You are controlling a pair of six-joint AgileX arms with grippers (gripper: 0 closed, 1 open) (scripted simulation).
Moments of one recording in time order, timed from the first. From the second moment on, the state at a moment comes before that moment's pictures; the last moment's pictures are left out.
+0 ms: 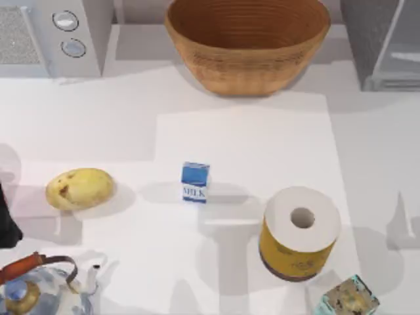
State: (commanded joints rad) left arm 0.00 0.00 0.00 0.00 0.00 0.00; right arm 0.00 0.00 0.00 0.00 0.00 0.00
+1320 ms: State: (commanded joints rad) left arm 0.00 0.00 0.00 0.00 0.00 0.00; right arm 0.92 0.77 0.02 0.73 0.93 0.02
